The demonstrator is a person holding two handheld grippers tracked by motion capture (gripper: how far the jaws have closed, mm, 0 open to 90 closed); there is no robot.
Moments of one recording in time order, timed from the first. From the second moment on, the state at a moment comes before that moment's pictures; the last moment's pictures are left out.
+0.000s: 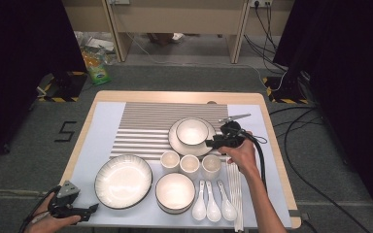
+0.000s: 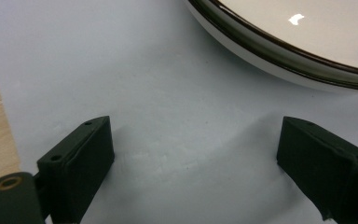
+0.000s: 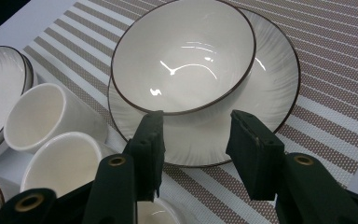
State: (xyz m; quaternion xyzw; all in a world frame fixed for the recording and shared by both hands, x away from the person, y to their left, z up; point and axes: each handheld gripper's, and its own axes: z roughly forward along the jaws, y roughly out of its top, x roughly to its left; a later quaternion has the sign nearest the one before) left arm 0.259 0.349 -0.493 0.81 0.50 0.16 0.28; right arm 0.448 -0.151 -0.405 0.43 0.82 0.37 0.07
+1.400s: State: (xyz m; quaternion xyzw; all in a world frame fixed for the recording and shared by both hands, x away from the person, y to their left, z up) left arm 0.260 0.349 -0.493 0.81 0.50 0.16 0.27; right arm 0.410 -0.183 -0.379 0.42 0.81 0.39 0.08
